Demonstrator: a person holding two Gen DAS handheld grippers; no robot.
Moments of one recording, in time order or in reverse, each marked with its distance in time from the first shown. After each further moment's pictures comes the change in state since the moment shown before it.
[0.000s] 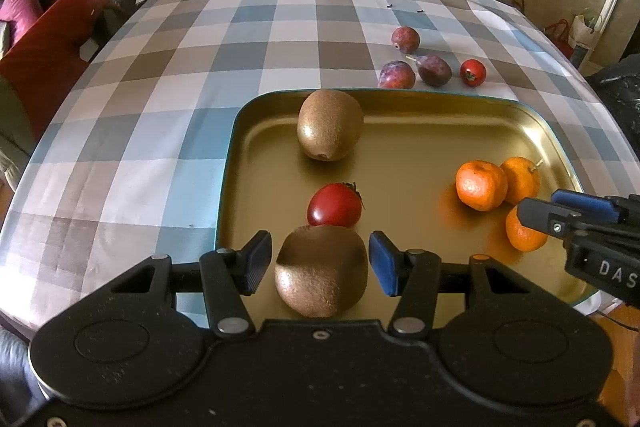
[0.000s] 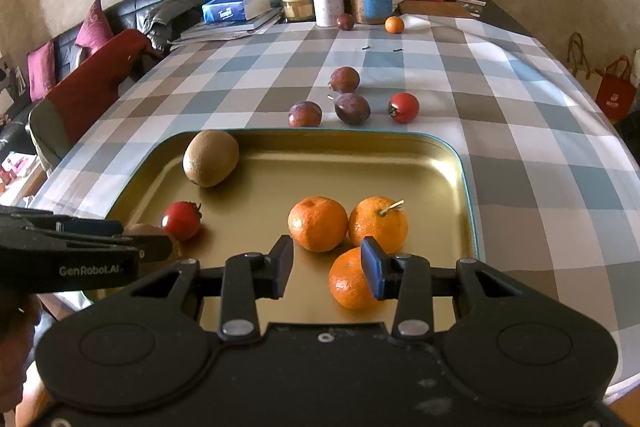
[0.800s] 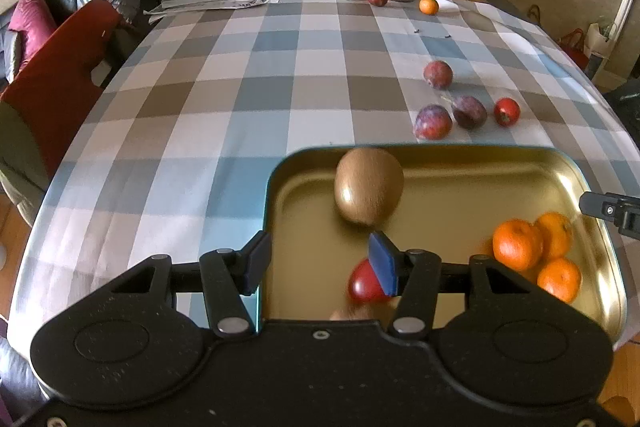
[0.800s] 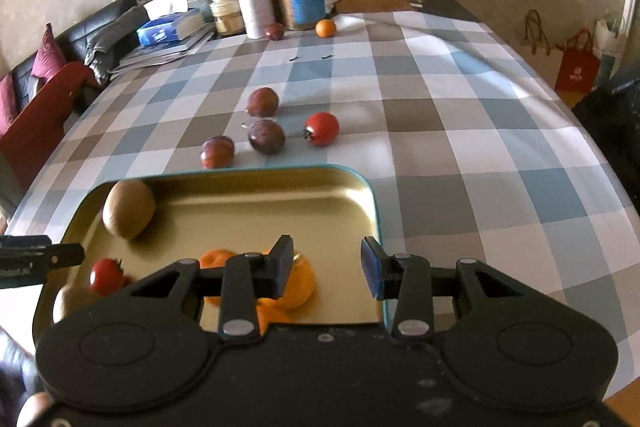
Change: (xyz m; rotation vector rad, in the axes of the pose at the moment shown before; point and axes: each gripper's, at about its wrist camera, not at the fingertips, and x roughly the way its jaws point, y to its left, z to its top) left arm 0.013 0.019 0.044 -0.004 -0.024 0.044; right arm 0.030 -0.061 0.040 0.120 0.013 -0.098
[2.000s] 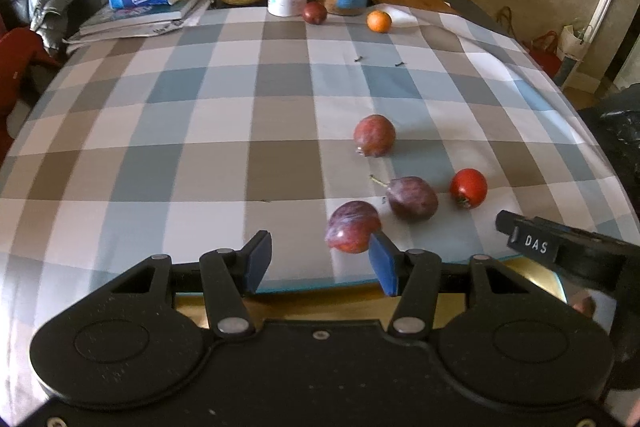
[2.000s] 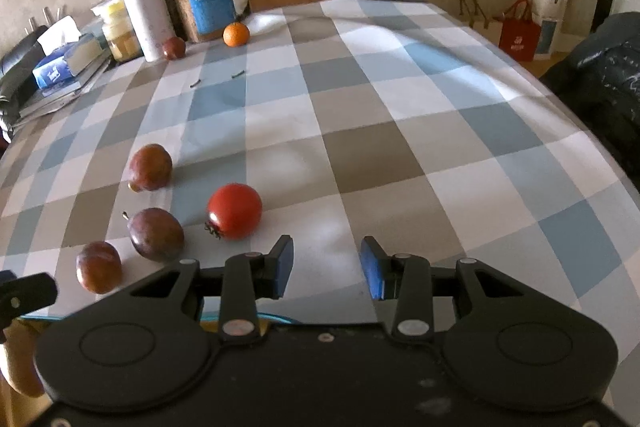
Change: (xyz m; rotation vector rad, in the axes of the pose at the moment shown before) left arm 0.073 -0.065 0.078 0.018 0.008 -0.107; right arm 0.110 -0.018 0.061 0.153 0.007 -0.183
